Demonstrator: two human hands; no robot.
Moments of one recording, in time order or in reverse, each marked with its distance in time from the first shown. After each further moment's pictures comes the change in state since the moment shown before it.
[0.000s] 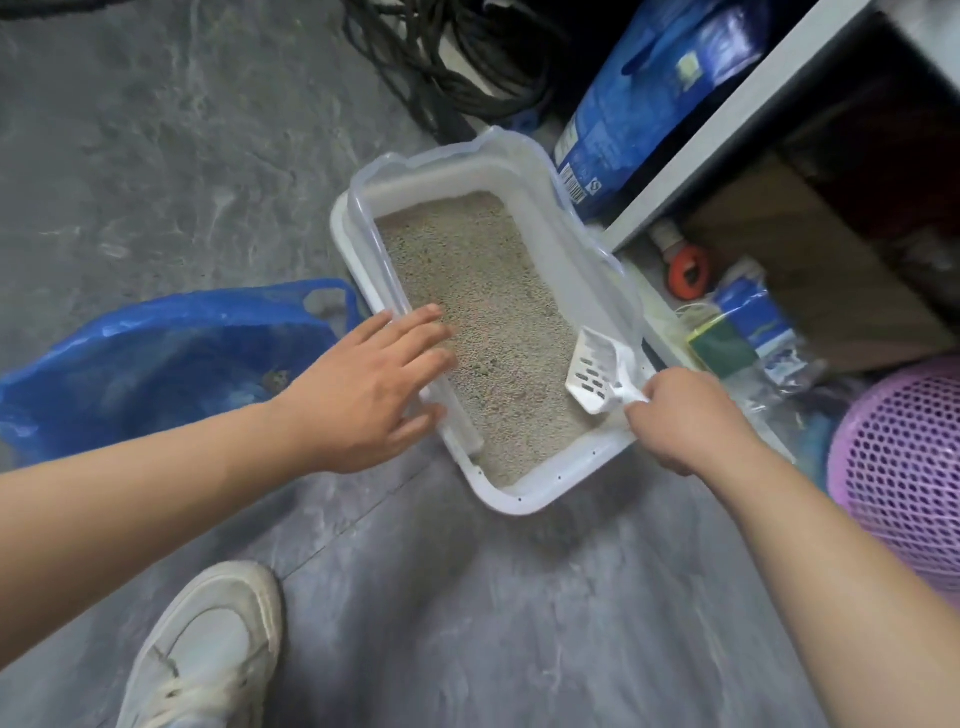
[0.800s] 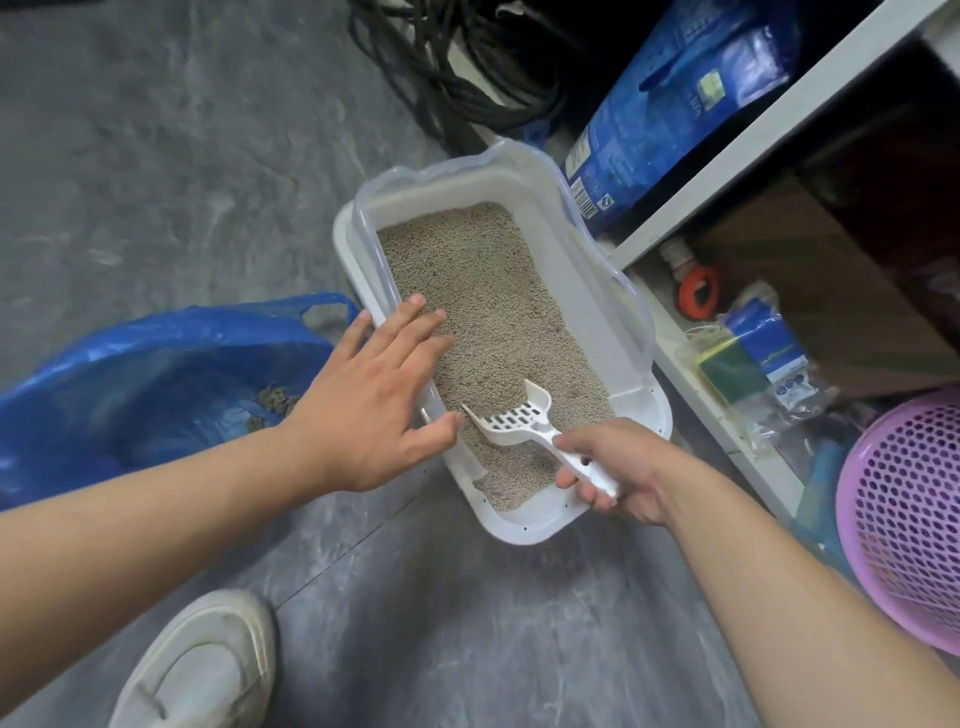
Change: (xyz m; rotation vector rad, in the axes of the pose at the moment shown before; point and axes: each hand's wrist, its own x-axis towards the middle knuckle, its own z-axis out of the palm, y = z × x) left_hand 0.010 0.003 -0.001 -0.151 0.001 -0.264; right_hand 0.010 -0.036 0.034 0.974 -0.625 0.246
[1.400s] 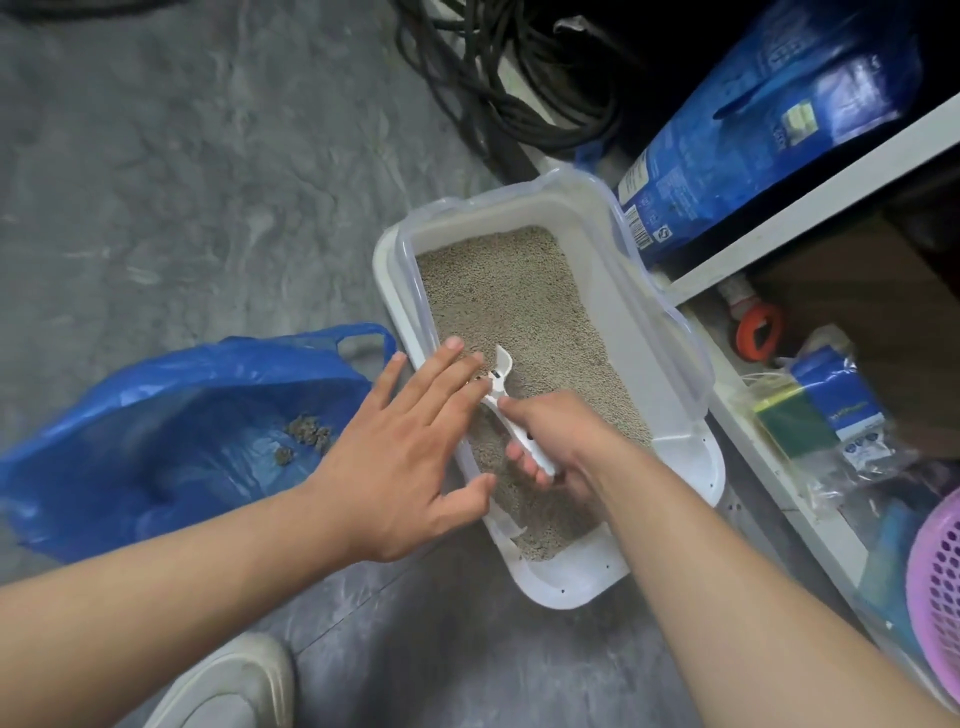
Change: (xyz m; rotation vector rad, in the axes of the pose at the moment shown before) left_hand -0.003 -0.008 0.002 -0.005 -0.024 0.017; right_hand 0.047 -0.074 0.074 -0.079 -0.042 -0.168
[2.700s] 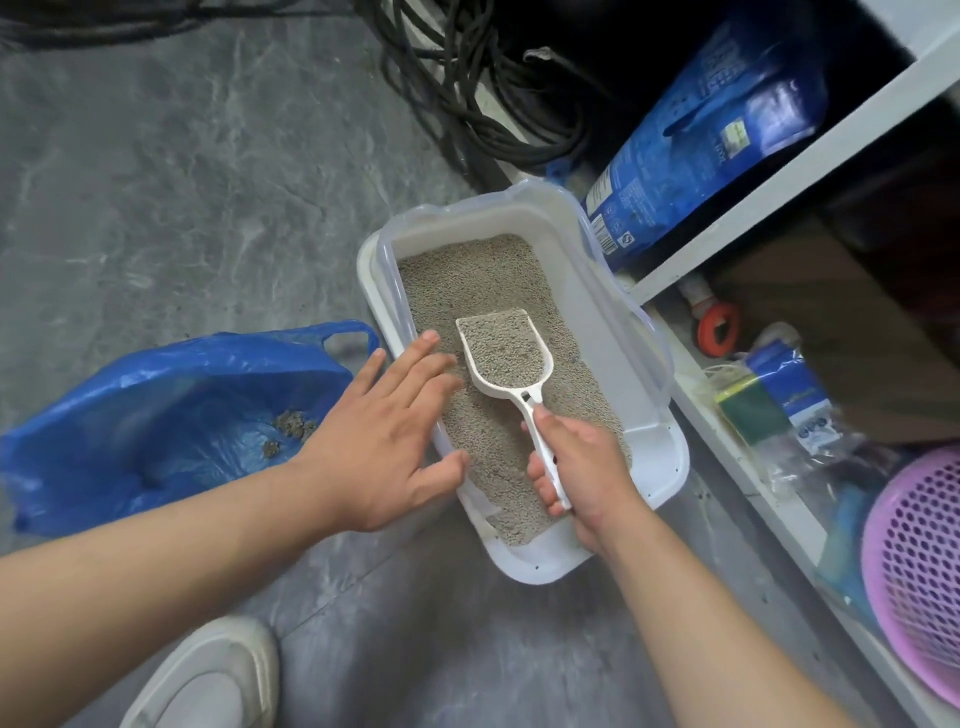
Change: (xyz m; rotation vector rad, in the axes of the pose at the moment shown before) left_hand -0.002 0.005 -0.004 -0.001 -0.004 -0.026; right_hand -0.040 0.058 -0.016 0.351 0.171 -0.263
